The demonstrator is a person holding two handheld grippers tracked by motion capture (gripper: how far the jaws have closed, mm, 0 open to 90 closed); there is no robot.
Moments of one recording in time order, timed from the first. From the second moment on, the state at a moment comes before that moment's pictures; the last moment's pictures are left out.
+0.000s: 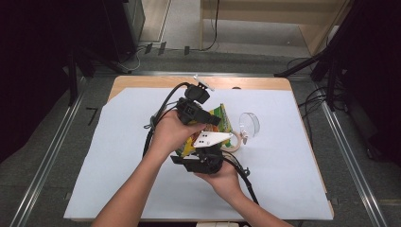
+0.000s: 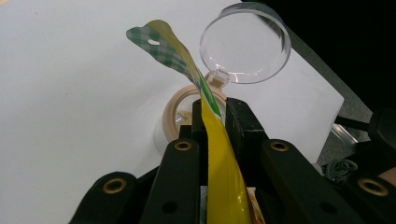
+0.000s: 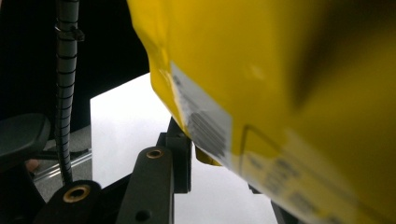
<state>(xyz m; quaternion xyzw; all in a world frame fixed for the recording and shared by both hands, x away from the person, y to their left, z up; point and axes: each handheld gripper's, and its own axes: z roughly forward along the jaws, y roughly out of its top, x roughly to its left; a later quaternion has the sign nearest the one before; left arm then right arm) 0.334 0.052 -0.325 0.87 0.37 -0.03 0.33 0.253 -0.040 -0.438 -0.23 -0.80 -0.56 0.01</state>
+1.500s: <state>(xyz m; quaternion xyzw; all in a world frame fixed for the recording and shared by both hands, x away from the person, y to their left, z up) 0.344 0.052 -0.325 0.86 0.37 -0.03 0.34 0.264 -0.044 -0.435 -0.22 -0.81 -0.55 0.01</state>
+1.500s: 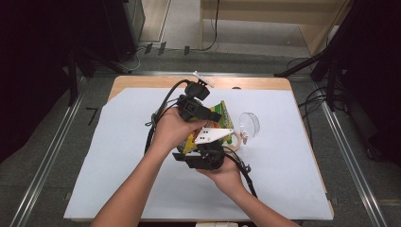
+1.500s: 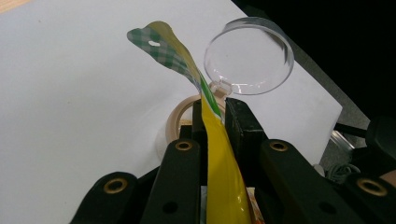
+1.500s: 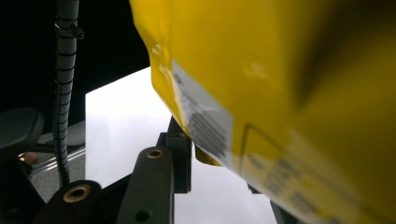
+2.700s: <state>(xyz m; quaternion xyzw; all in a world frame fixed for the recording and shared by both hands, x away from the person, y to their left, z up) 0.346 0.055 -0.323 0.85 0.38 -0.03 0.35 0.269 -0.044 -0.435 -0.21 -0.81 -0.55 0.01</state>
